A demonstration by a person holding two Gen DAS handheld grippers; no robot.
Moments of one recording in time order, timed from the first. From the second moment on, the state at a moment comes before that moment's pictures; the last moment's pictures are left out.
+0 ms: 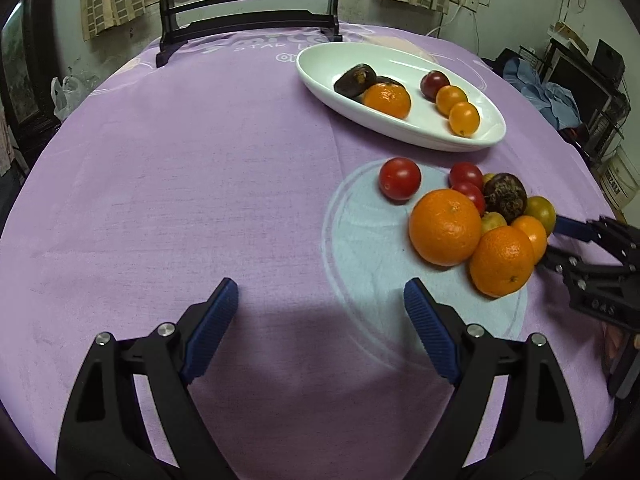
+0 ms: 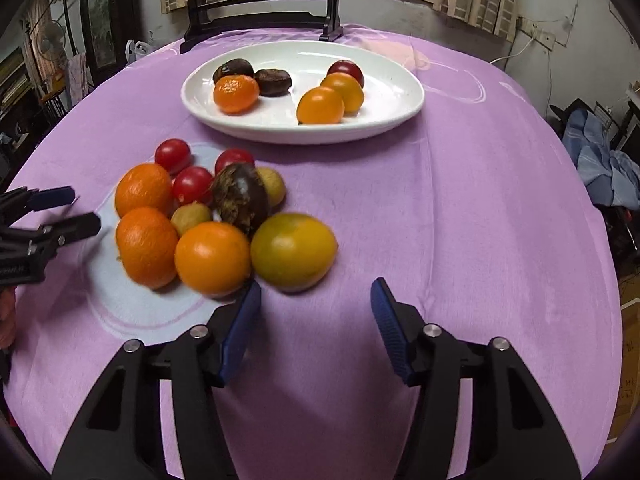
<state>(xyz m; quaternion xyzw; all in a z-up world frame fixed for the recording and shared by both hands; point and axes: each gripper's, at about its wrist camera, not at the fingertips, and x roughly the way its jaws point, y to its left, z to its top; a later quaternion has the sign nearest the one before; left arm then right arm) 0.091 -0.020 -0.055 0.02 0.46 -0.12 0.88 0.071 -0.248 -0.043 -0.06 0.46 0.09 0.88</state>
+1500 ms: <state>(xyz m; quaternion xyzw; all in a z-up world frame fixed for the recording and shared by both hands) 0.092 -0.088 -0.042 0.14 0.42 -0.22 0.87 0.047 -0.272 -0.012 0.01 0.40 0.14 0.90</state>
